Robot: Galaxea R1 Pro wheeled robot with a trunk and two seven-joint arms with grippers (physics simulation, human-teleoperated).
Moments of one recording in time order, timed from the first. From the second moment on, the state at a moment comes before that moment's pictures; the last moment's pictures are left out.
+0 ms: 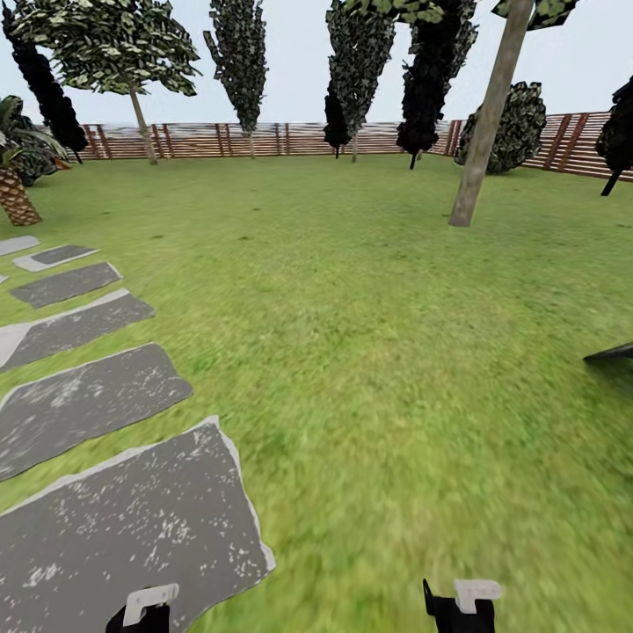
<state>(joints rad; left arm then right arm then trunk) -0.29 0.10 0.15 -0.32 0.02 -0.37 0.00 -0.42 -0.05 0.00 -0.06 0.01 -0.59 -0.07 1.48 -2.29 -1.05</state>
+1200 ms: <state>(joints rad) -0.29 0.10 0.15 -0.32 0.02 -0.37 0.00 -0.42 -0.05 0.00 -0.06 0.01 -0.59 -0.07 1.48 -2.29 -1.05</state>
